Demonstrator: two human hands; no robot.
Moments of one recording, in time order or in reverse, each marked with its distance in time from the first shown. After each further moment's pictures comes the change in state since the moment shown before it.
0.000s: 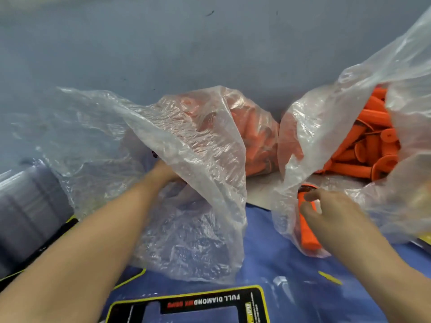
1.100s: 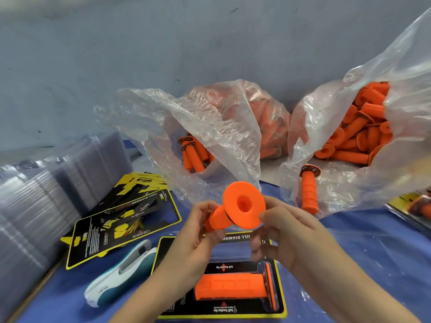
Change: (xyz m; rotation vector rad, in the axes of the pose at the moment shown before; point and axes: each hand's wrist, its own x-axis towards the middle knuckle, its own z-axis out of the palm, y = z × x) left_hand -0.203 -0.107 0.021 -0.264 -0.164 0.523; right_hand -0.142 -0.069 -0.032 1.351 -0.659 -0.138
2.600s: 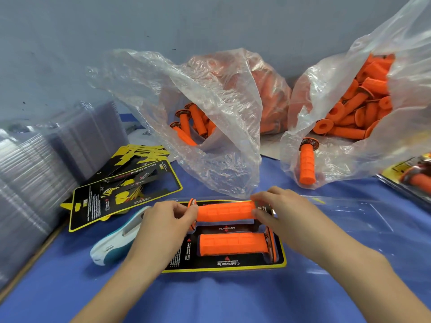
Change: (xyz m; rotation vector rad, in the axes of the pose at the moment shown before) left_hand -0.029 -0.002 -0.023 0.581 0.299 -0.474; right_hand 0.008 0.044 -0.029 -1.536 -0.013 -0.003
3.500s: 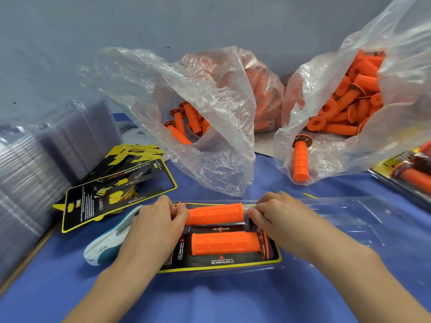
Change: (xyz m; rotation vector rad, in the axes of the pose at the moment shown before) left_hand -0.002 -0.003 0.000 0.261 0.090 0.035; right_hand -0.006 -0.003 0.001 -0.070 -0.108 0.044
